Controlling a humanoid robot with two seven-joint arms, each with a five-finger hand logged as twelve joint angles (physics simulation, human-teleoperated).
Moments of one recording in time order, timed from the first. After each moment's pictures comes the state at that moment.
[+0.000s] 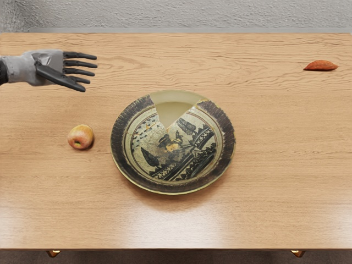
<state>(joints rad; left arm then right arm) -1.17 0.71 -0.23 -0.81 0.04 -0.61 0.25 -0.06 0.00 0.12 0.21 -0.23 0.02 -0.12</state>
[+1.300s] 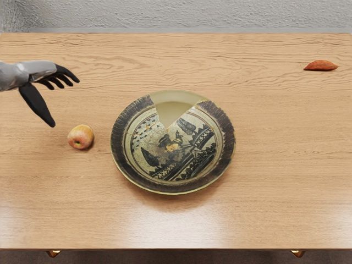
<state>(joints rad) -1.76 1.03 0.41 -1.70 0.61 -0.06 0.38 -0.06 0.00 0.11 0.21 -0.23 0.02 -0.12</state>
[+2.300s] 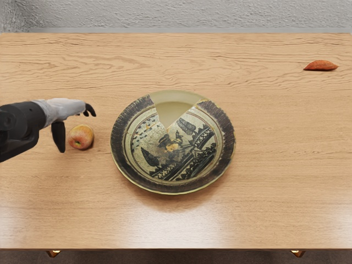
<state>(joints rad) -1.80 0.70 0.80 -1.73 0.83 0.25 0.39 -0.06 0.00 0.11 0.21 -0.23 0.02 -0.12</state>
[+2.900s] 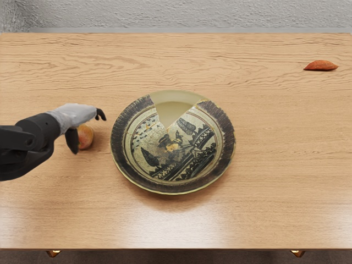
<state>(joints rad) -1.68 0.60 0.80 -1.68 0.89 0.41 0.40 -0.06 0.00 0.11 0.21 -0.23 0.02 -0.12</state>
